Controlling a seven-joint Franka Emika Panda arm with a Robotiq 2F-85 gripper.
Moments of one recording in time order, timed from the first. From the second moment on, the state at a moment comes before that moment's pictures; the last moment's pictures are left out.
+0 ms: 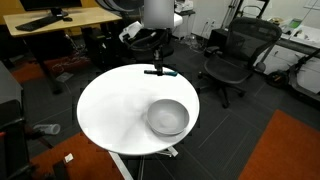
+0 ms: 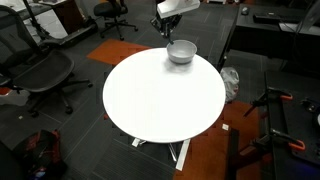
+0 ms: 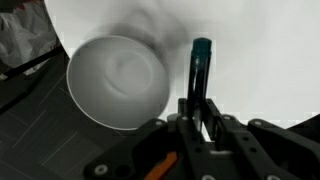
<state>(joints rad) 0.04 0.53 -0.22 -1.68 -0.08 2.30 0.67</state>
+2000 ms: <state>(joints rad) -0.04 0.46 -0.30 -1.95 -0.11 2.58 0.51</state>
